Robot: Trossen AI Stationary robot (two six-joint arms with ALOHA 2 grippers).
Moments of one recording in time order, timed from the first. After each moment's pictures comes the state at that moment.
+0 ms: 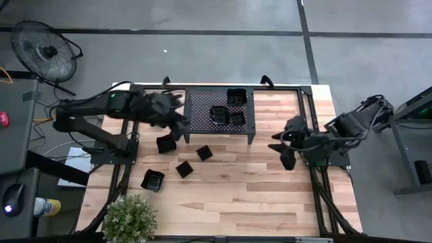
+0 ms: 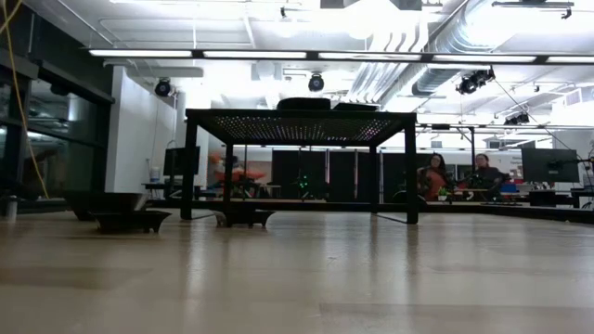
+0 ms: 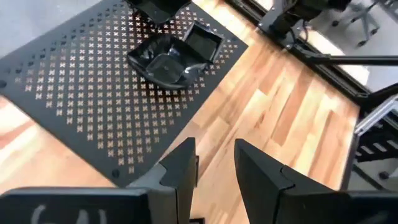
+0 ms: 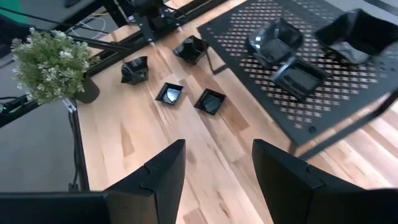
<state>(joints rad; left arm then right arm) -0.04 1.21 1.52 -1.04 -0.24 -0.66 0.54 1.15 1.43 -1.09 0.59 0.91</state>
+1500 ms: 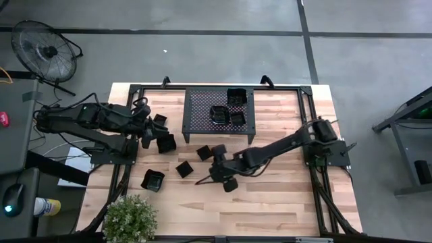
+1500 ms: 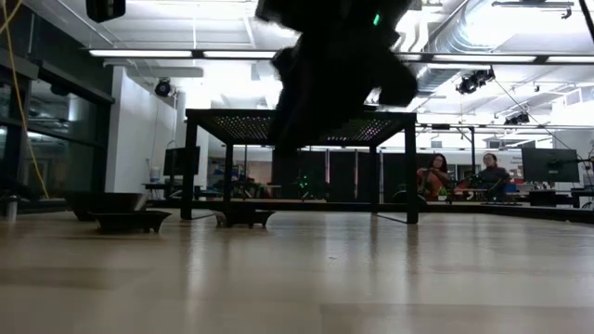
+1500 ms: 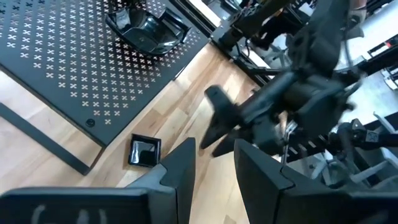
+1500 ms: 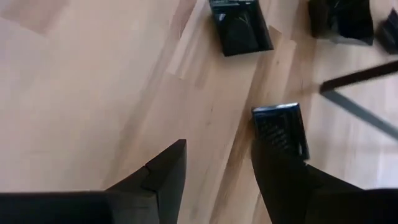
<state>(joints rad) -0.15 0.72 1.03 -0.77 -0.22 -0.79 0.28 1.97 1.43 -0.42 0.26 -0.23</state>
